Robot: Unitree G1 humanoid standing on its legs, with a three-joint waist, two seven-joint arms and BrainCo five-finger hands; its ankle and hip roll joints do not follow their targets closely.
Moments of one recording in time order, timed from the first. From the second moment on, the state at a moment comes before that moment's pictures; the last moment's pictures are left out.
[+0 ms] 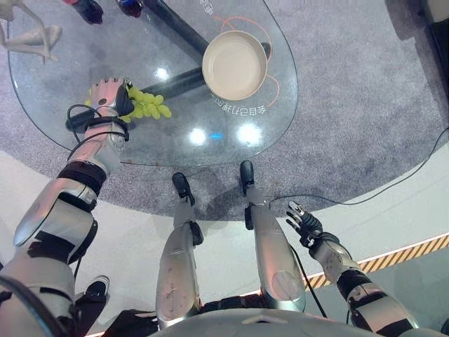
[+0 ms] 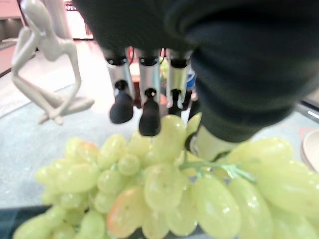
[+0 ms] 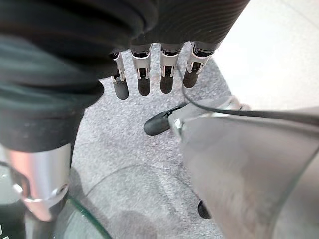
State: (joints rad) left arm -0.94 0.75 -0.61 0.87 0.39 0.08 0.41; right arm -0.24 -0.33 0.26 0.96 0.88 -0.07 0.14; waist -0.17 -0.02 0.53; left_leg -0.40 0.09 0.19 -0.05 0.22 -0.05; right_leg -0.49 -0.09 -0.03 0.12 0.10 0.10
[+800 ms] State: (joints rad) left arm -0.55 0.87 -0.31 0.28 0.11 -0.05 0.10; right arm -0.14 -0.35 0.19 0.55 0.64 -0.20 0.11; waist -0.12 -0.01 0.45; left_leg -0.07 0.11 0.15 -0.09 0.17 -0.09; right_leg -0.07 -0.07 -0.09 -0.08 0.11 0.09
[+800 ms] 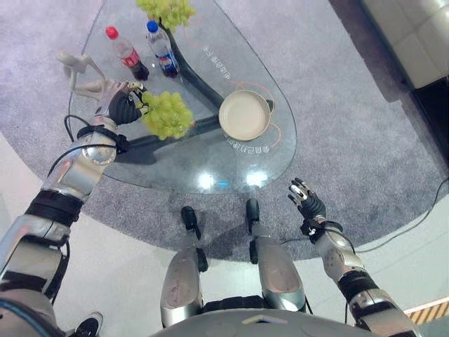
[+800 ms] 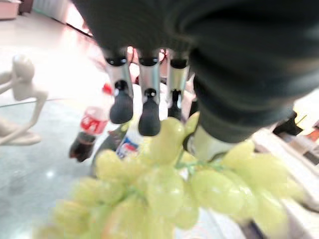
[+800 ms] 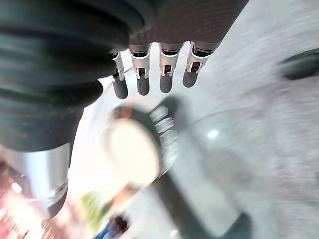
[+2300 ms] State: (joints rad) left arm -0.33 0.68 -0.31 -0.07 -0.30 0.00 -0.50; right arm -0.28 -0.43 0.41 0.18 0.53 0.12 0.63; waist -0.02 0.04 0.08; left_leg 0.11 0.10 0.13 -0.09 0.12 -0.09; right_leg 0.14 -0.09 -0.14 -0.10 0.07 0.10
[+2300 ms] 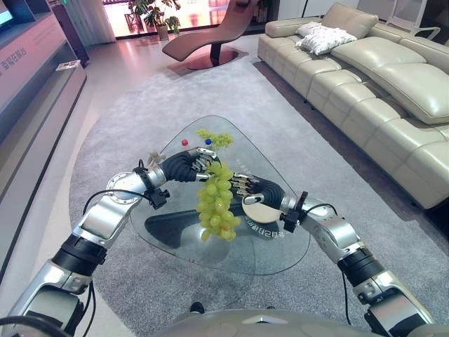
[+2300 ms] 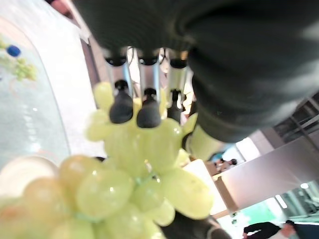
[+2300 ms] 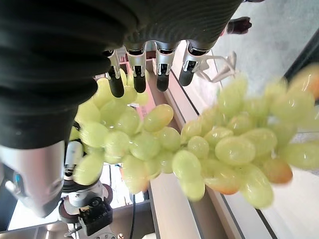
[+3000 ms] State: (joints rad) left arm -0.37 0.62 -0.37 -0.11 -0.33 0.05 -0.50; right arm -0.29 -0.34 0.57 0.18 0.65 0.24 0.79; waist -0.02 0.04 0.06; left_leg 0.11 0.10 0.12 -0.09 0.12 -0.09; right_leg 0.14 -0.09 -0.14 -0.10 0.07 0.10
